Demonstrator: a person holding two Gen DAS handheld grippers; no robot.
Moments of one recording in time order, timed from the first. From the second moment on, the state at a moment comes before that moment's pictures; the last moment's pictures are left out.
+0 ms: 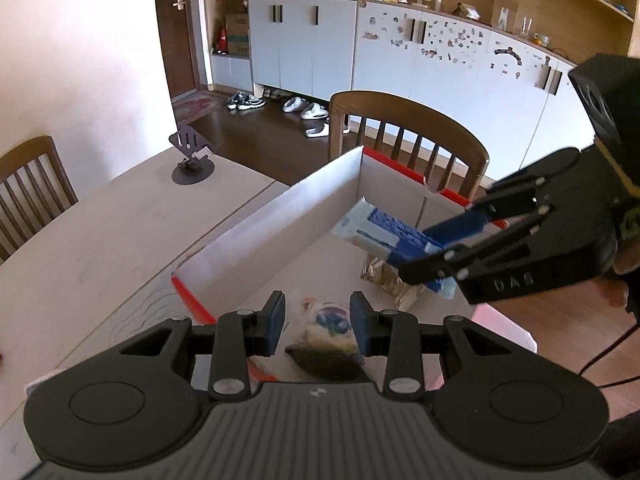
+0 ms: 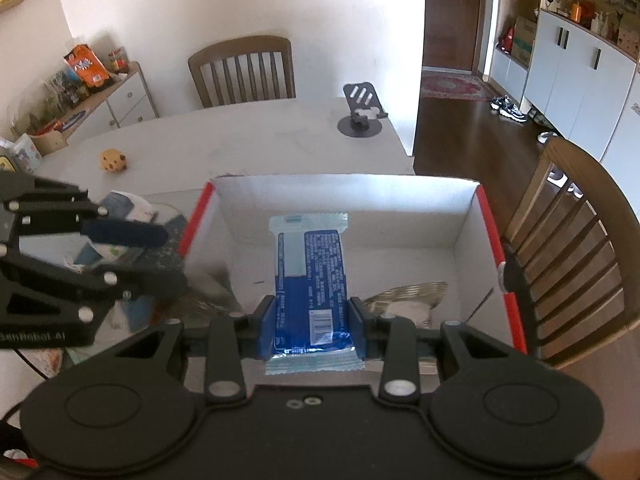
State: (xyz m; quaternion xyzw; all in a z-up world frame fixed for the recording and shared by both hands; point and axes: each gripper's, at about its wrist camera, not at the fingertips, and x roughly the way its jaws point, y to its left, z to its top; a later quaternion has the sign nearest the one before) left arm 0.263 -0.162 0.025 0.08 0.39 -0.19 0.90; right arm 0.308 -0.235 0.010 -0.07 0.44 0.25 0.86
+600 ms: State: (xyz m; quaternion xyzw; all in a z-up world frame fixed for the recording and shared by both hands) left arm 0.314 -0.156 -0.020 0.04 0.45 -0.17 0.87; right arm 0.345 -0.232 -0.058 -0.10 0.51 0.26 0.81
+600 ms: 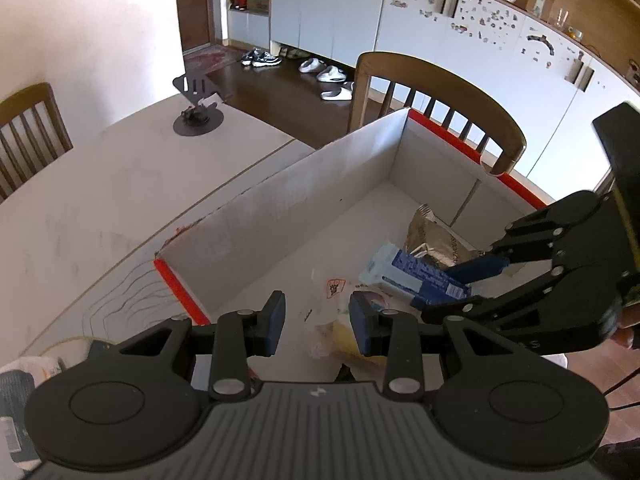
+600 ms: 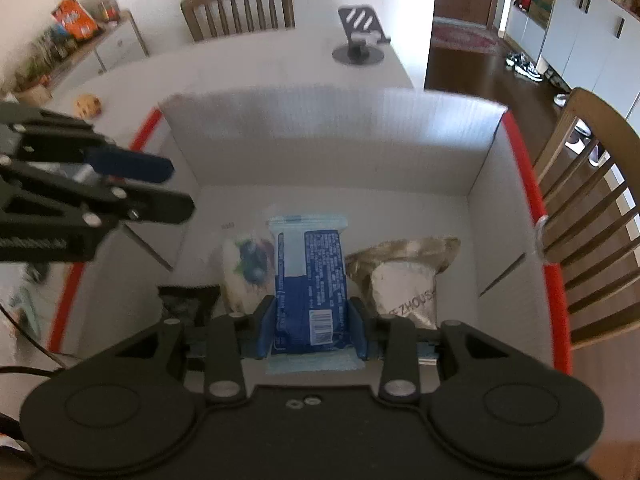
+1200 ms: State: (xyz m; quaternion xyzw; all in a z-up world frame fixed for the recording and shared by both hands) left arm 0.264 -0.130 0.013 0.00 0.42 -0.17 0.89; right arm 0.335 -0.228 -0.030 -0.10 0.50 0.27 0.82
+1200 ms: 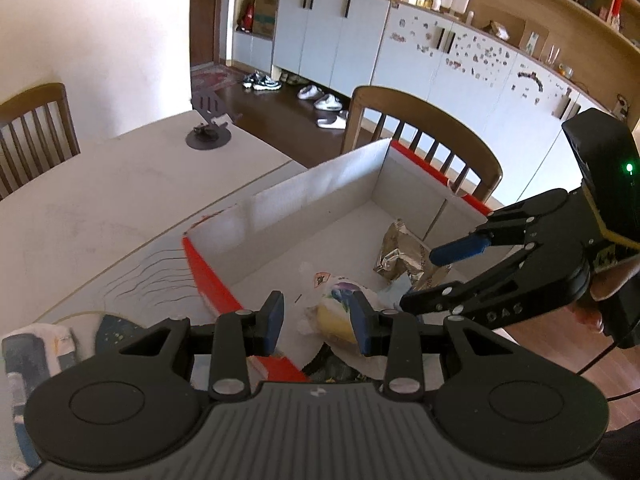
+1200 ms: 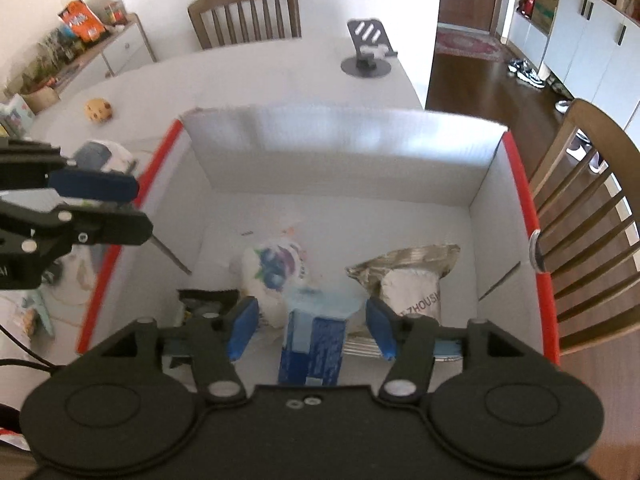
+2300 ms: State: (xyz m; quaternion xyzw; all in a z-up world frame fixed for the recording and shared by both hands) left arm 0.156 -0.016 0.020 -0.03 0.40 -0.10 0.91; right arm 0.243 -0.121 0.022 -0.06 0.44 0.31 0.84
